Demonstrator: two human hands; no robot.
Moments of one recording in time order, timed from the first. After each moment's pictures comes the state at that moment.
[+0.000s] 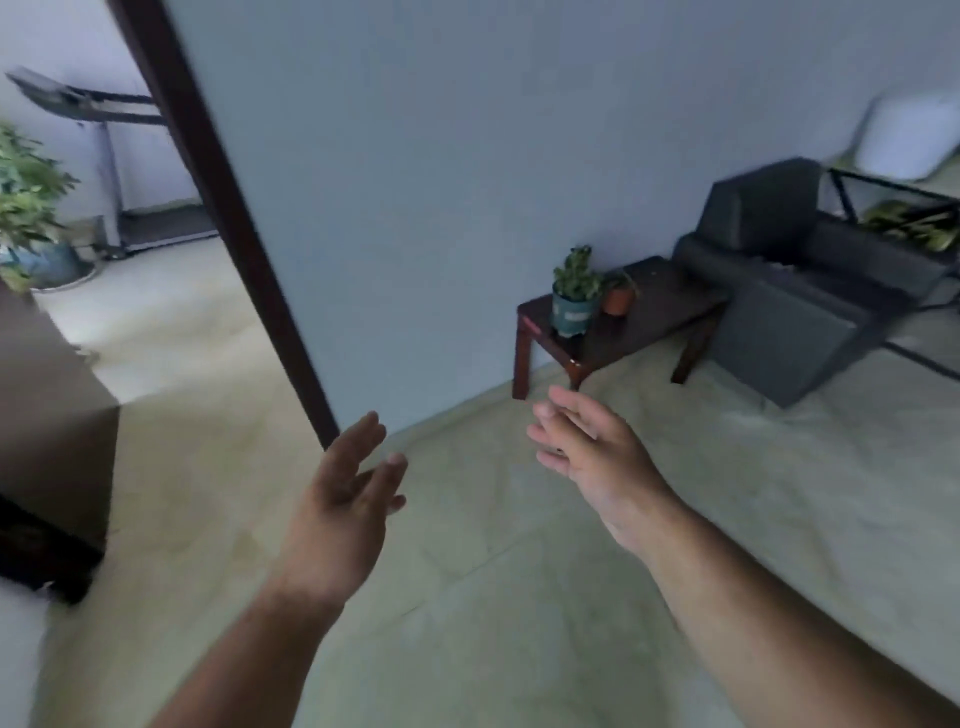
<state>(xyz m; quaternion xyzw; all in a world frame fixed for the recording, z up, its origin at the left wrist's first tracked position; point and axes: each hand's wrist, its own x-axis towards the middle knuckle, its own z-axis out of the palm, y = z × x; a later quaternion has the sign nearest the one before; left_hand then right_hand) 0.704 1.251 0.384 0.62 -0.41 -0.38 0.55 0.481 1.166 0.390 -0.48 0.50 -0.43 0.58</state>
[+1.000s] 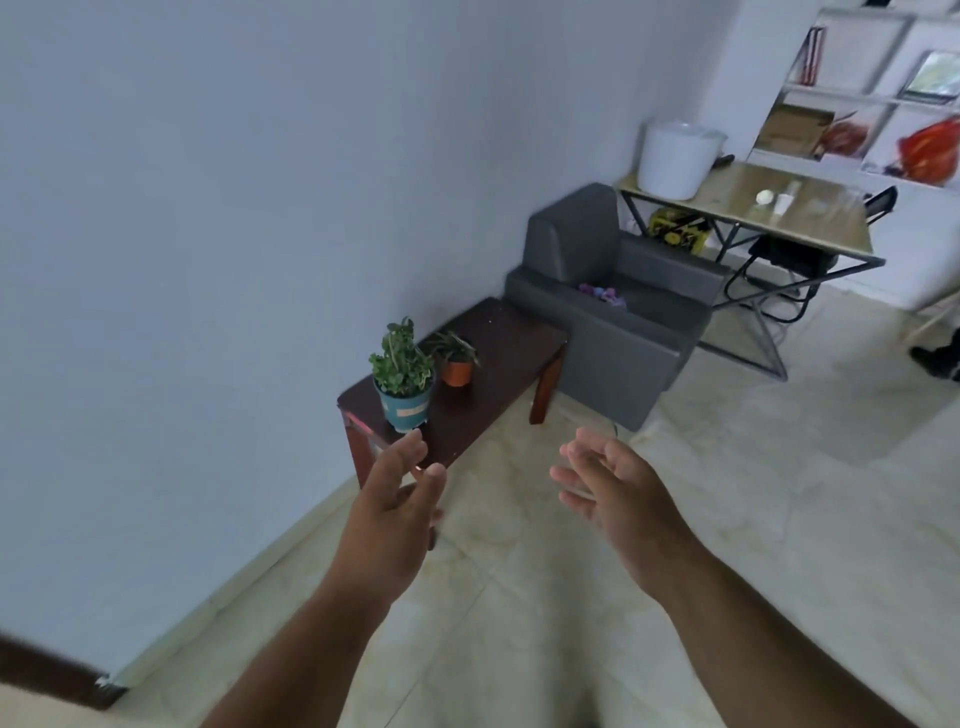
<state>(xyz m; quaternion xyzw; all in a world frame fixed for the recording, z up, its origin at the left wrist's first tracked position) 0.508 0.812 0.369 0.53 -0.50 -0.53 0.43 0.279 0.838 0.374 -0.38 0.64 -0.49 0.46</state>
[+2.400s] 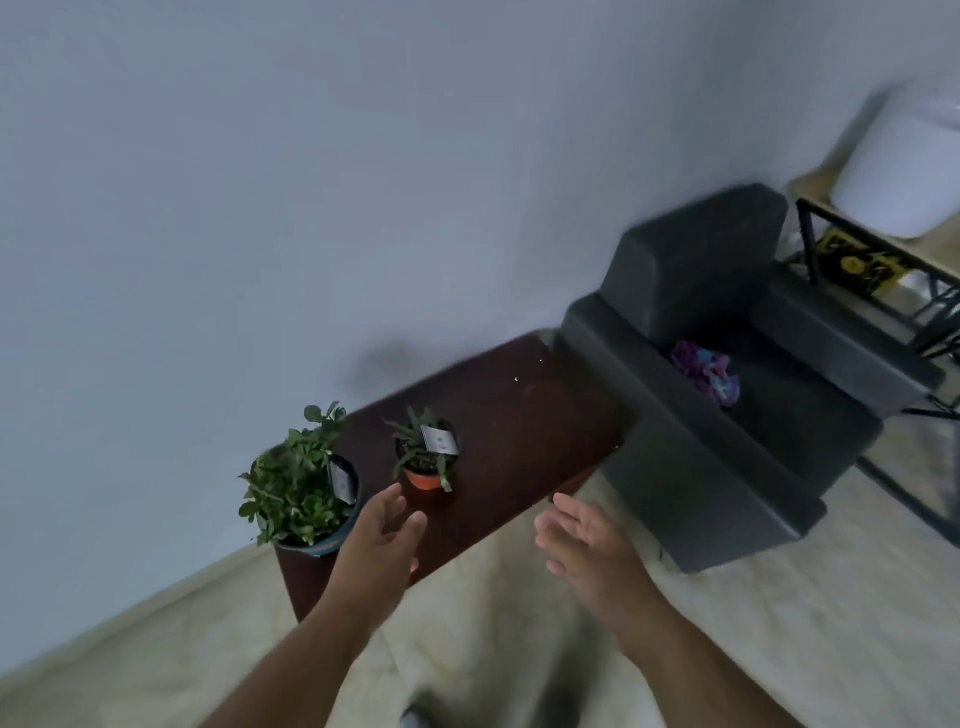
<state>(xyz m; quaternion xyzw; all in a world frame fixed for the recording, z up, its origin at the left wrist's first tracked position) 0.273 0.335 0.221 0.68 -0.32 -0.52 0.40 0.037 0.316 0.260 -0.43 0.64 -0.26 0.58</state>
